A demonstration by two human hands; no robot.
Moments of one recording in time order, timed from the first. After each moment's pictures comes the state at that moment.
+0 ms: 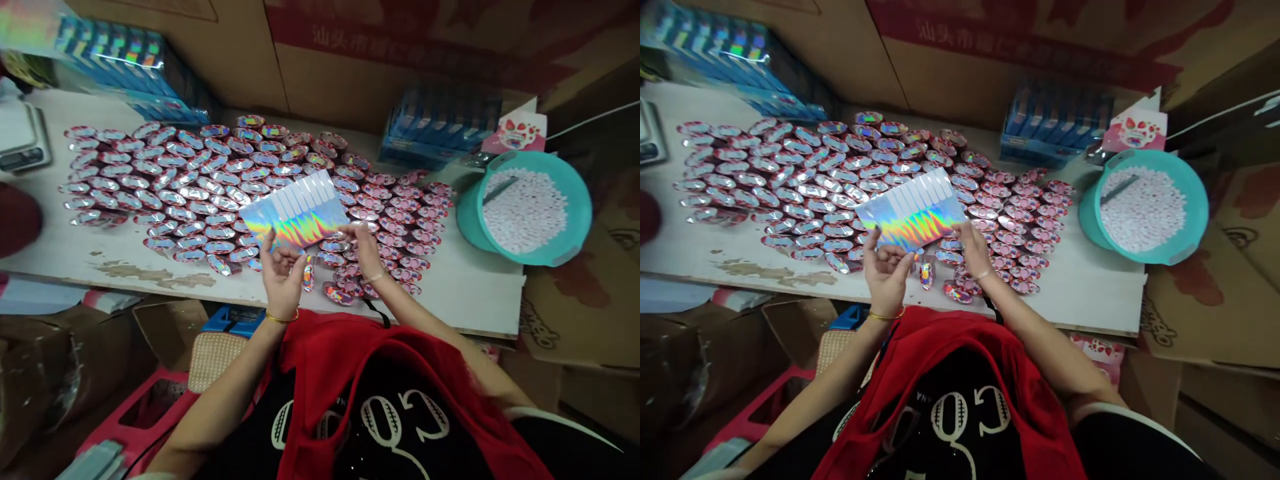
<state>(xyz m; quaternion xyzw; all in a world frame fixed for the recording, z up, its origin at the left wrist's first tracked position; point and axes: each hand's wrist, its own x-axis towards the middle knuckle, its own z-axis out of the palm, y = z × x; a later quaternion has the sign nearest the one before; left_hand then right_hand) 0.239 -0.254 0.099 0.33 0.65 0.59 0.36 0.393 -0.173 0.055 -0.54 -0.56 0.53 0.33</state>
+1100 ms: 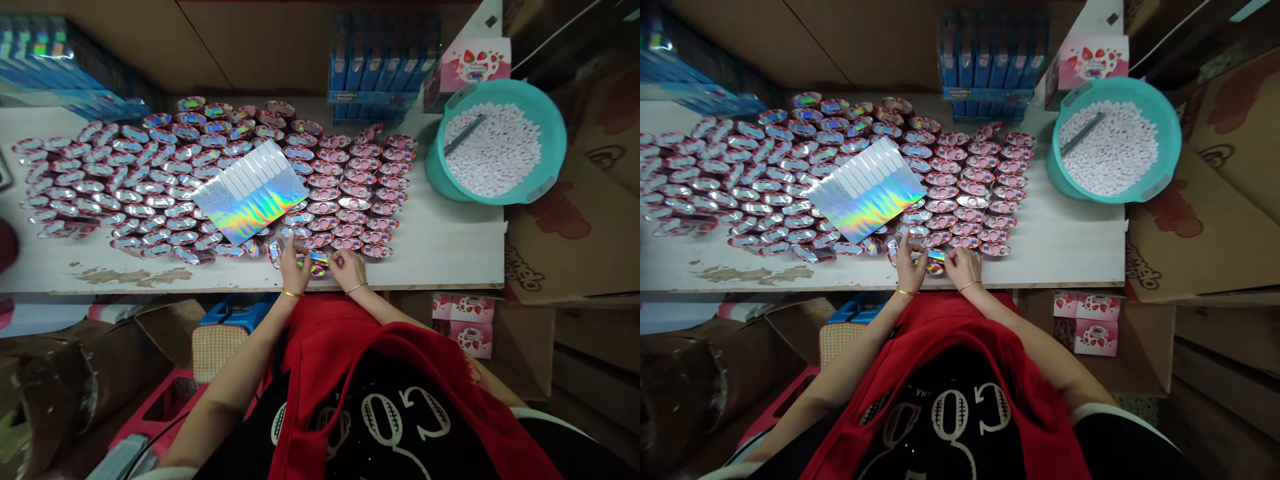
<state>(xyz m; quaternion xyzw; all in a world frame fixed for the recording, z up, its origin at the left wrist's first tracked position) 0.320 -0.307 -0.006 0.56 0.74 0.27 0.25 0.477 -0.292 -0.003 -0.67 -0.61 0.40 0.16</state>
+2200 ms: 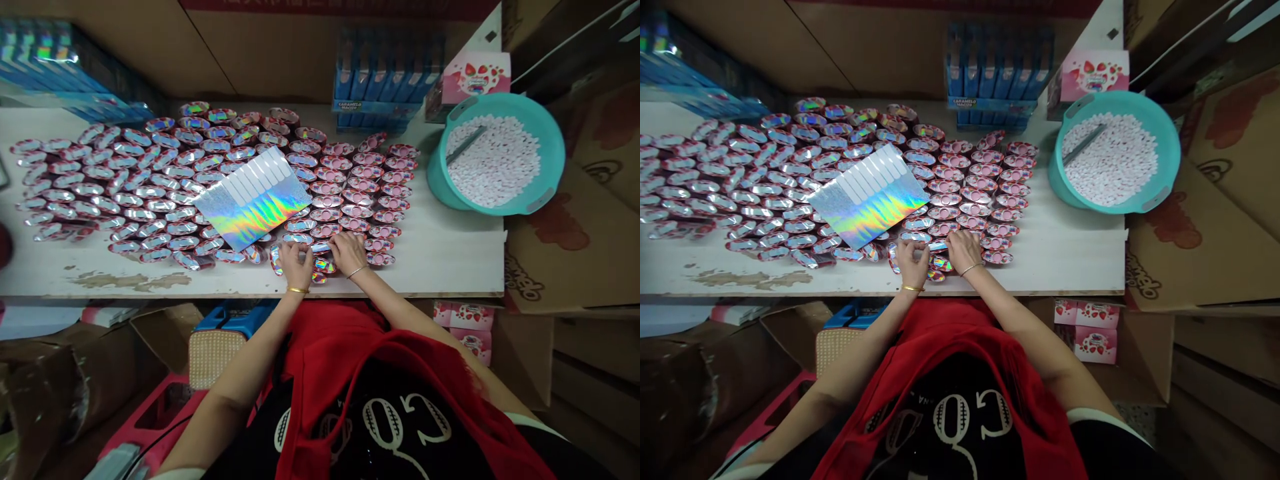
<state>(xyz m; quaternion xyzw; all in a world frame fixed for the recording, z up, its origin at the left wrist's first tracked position) 0.329 -0.279 -0.006 0.50 0.81 0.24 0.19 0.474 -0.230 0.004 -0.57 -0.76 0.30 0.05</state>
